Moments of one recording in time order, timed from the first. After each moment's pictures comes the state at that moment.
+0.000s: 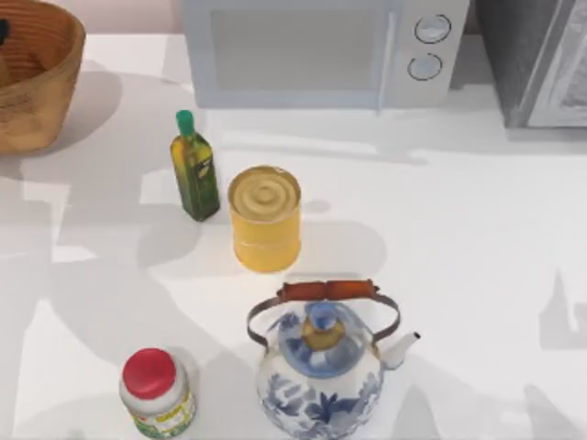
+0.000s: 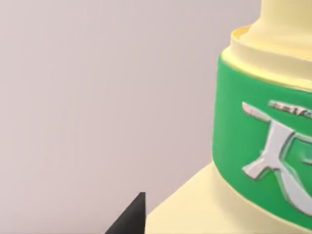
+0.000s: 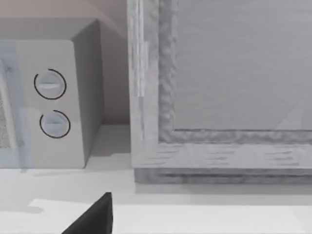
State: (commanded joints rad) left arm 0.21 2.12 1.19 0.95 0.25 0.01; right arm 0.00 0.00 0.00 0.00 0.00 0.00
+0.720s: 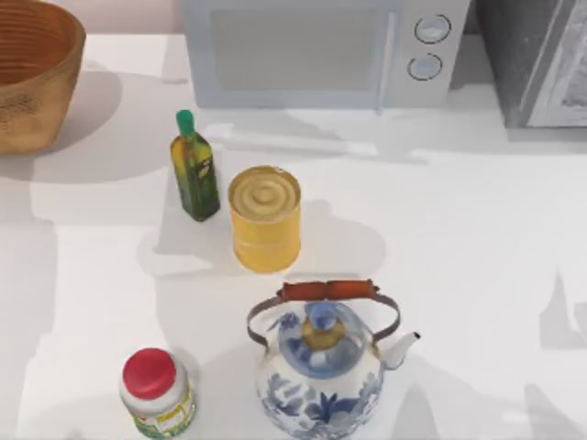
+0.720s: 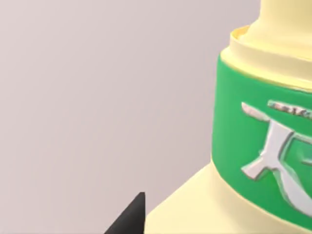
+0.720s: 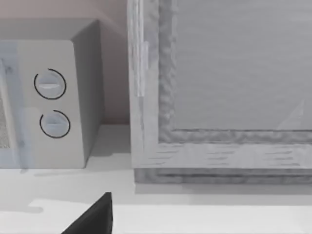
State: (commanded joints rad) left arm 0.21 1.89 1.39 0.51 0.24 0.01; right arm 0.00 0.00 0.00 0.00 0.00 0.00
